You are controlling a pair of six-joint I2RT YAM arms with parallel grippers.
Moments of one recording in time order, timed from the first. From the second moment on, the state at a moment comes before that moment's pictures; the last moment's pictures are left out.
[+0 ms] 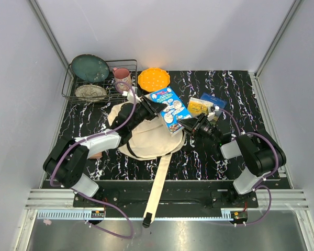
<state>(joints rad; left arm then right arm) -0.59 1.53 0.77 0.67 0.12 -1.07 0.32 1.66 0.39 1.31 -0.60 1.49</state>
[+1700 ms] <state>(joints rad) -1.04 1.75 1.07 -0.14 -0.25 -0.02 0.31 0.68 0.60 -0.45 0.11 0.92</state>
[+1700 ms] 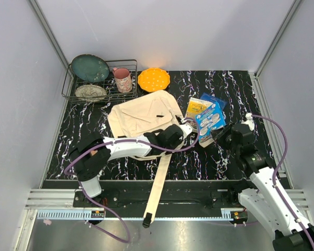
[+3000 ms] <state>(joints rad) -0.89 1.66 1.26 -0.40 -0.23 0.03 0.31 0.39 0.49 -0.53 -0.21 0.97</state>
